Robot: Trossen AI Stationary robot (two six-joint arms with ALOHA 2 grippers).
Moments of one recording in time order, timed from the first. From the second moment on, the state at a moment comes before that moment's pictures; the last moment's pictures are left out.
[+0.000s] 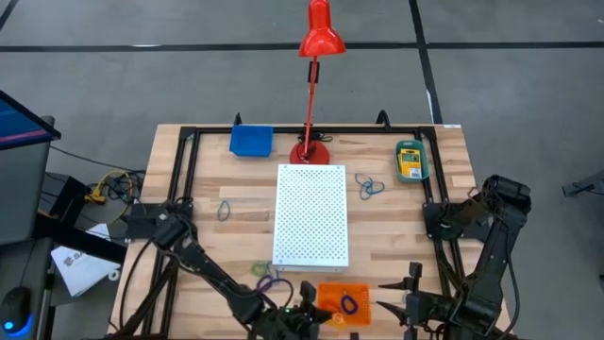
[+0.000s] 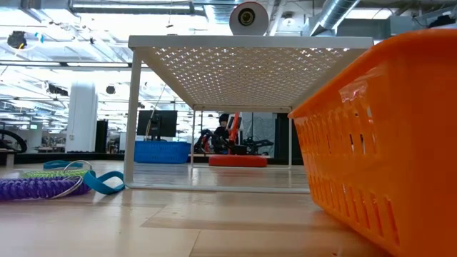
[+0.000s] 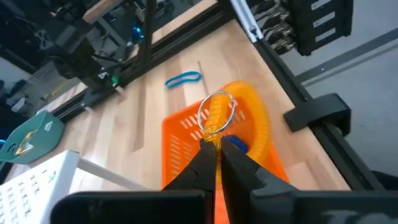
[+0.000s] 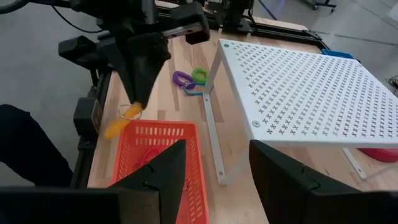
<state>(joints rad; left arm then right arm) -0.72 2.21 1.64 -0.02 -0.75 0.14 1.16 1.66 1.33 -0.92 1.09 1.00</state>
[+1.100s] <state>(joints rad) -0.70 2.19 1.64 -0.13 -0.79 0.15 1.16 1.66 1.33 -0.88 1.08 1.00</state>
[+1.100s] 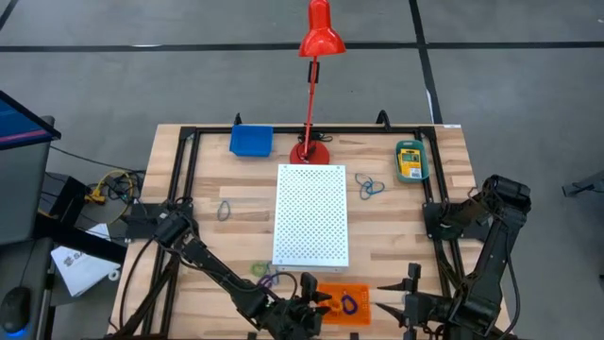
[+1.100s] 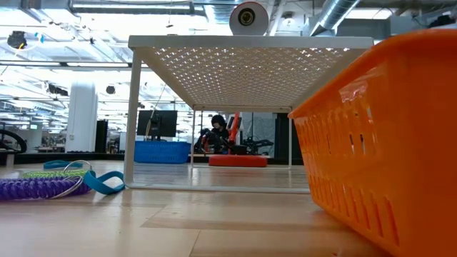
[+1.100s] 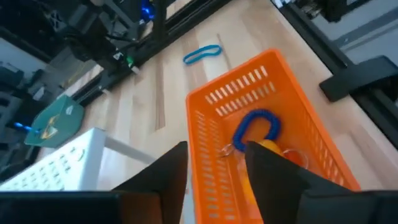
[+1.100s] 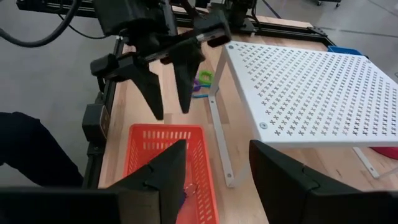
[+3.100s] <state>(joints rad) -0.70 1.45 0.53 0.01 -0.51 -0.72 1.16 1.66 1.33 -0.86 1.07 1.00</state>
